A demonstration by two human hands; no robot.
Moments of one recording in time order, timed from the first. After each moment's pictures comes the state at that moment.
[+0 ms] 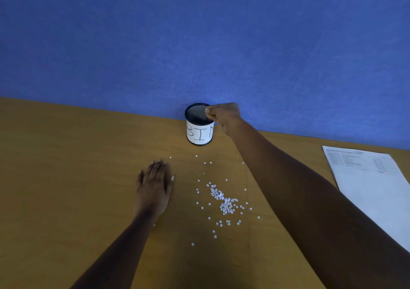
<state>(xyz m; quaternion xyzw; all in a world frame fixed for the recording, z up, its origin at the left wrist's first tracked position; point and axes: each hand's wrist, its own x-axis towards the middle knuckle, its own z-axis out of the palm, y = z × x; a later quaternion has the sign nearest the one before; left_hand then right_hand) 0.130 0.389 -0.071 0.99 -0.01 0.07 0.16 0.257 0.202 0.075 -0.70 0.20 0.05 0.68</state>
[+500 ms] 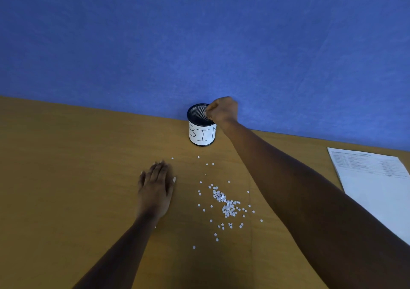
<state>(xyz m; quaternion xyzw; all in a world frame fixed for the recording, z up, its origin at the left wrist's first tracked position) 0.130 0.389 -0.069 0.98 -0.01 0.07 0.16 0.270 0.212 0.068 -0.87 0.14 -0.04 0.47</state>
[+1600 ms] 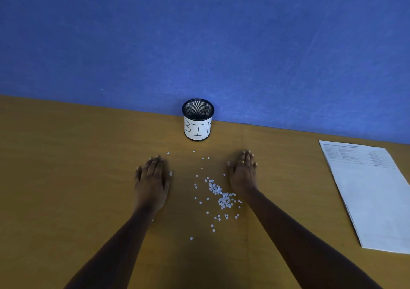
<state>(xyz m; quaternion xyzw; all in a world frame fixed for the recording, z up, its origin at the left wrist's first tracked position) 0.127 0.387 -0.065 0.98 -0.01 0.08 0.18 0.144 0.152 -0.053 -0.96 0.13 0.05 0.24</state>
